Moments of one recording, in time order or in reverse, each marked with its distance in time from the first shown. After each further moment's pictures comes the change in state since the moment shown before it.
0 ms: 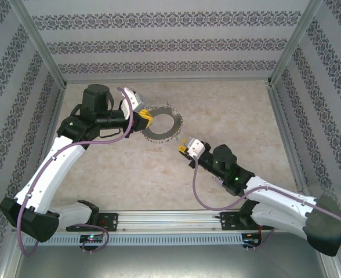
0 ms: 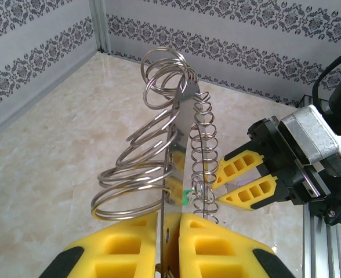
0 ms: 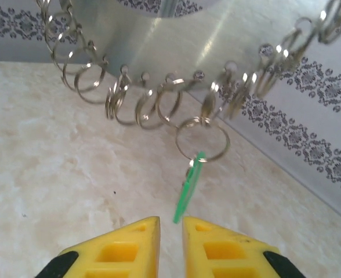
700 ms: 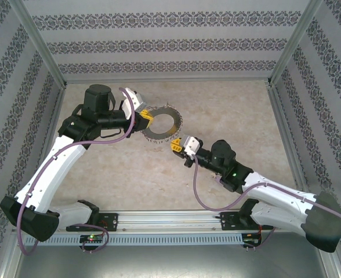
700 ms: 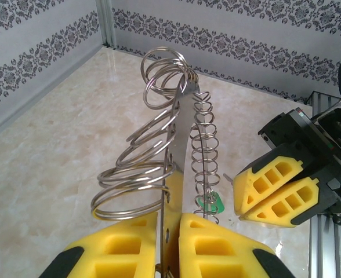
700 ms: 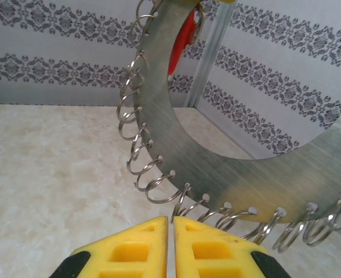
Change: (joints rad) left arm -0.013 0.007 0.002 -0.004 -0.041 0.000; right arm 0.020 0.066 0.103 0.036 -0.167 0.027
